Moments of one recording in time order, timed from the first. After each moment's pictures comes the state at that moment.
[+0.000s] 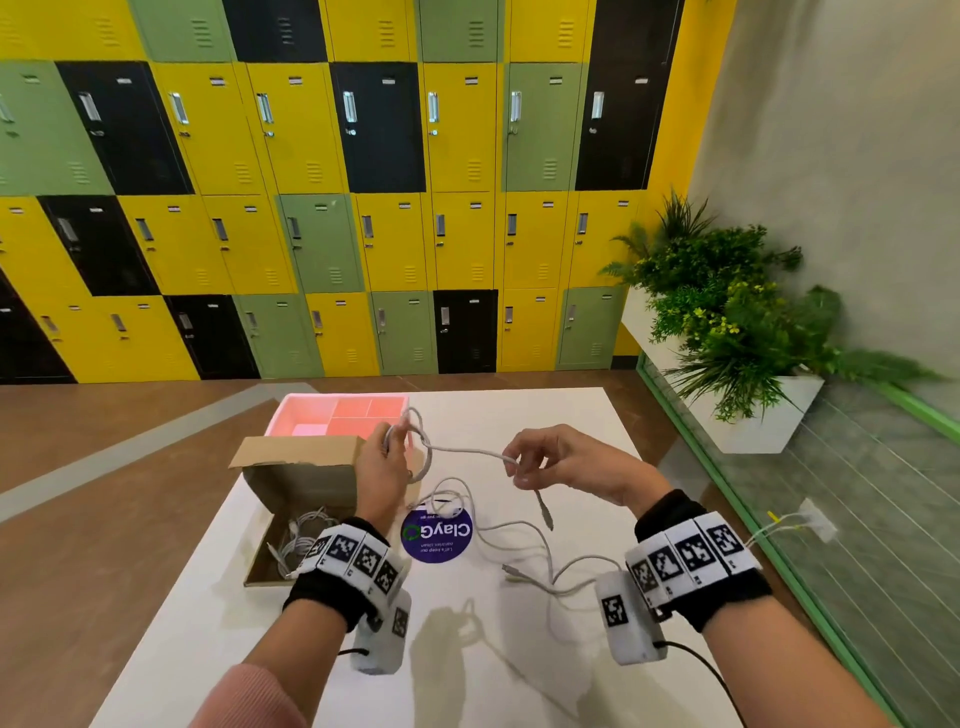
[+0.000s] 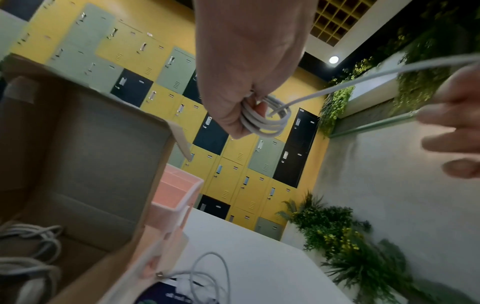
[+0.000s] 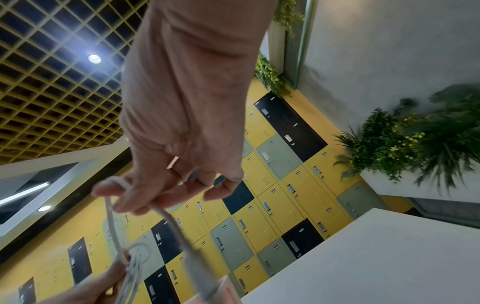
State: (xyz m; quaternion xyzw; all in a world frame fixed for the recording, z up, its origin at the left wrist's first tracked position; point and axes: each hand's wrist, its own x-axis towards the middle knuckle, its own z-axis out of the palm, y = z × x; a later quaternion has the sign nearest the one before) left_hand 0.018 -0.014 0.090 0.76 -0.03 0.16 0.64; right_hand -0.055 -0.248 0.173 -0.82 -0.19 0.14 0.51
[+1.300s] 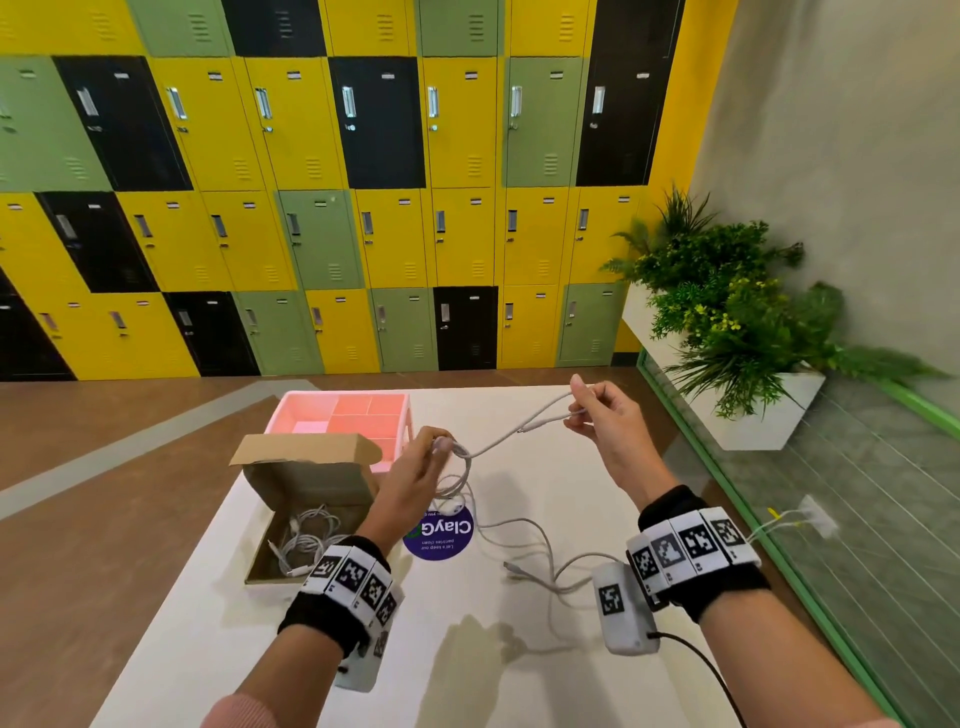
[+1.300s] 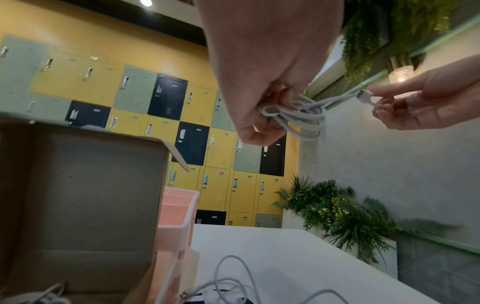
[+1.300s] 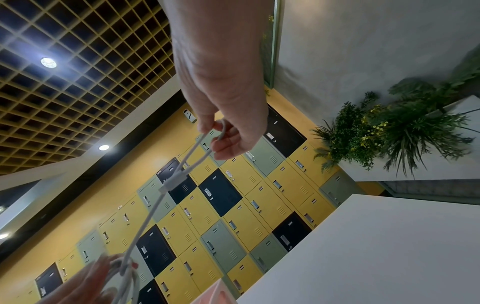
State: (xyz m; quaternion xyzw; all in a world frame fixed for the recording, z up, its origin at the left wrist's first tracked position) left_hand -0.007 -0.022 0.097 0.82 -0.22 0.05 0.53; right_hand -0.026 -0.266 0.154 -0.64 0.10 -0.15 0.75
